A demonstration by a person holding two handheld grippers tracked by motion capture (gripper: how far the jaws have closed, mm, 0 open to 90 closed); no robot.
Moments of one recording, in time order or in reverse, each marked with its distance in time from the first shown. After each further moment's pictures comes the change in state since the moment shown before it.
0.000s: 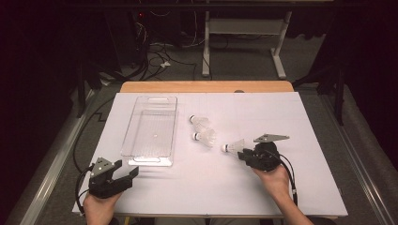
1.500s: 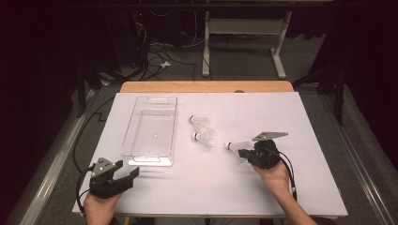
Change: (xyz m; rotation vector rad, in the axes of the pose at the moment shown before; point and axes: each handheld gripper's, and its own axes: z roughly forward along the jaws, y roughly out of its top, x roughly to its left) left arm 0.000 0.000 0.001 0.008 -0.004 0.001; right arm 0.001 0.008 -0.002 0.013 0.055 -0.059
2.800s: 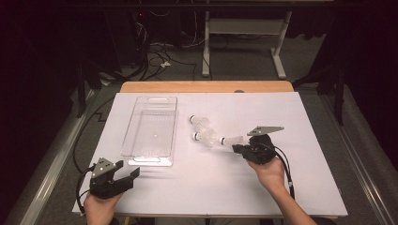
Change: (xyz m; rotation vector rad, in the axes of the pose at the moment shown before) left arm -0.002 0.000 0.001 0.003 -0.007 0.013; right arm 0.012 0.022 0.000 -0.024 0.036 -0.023
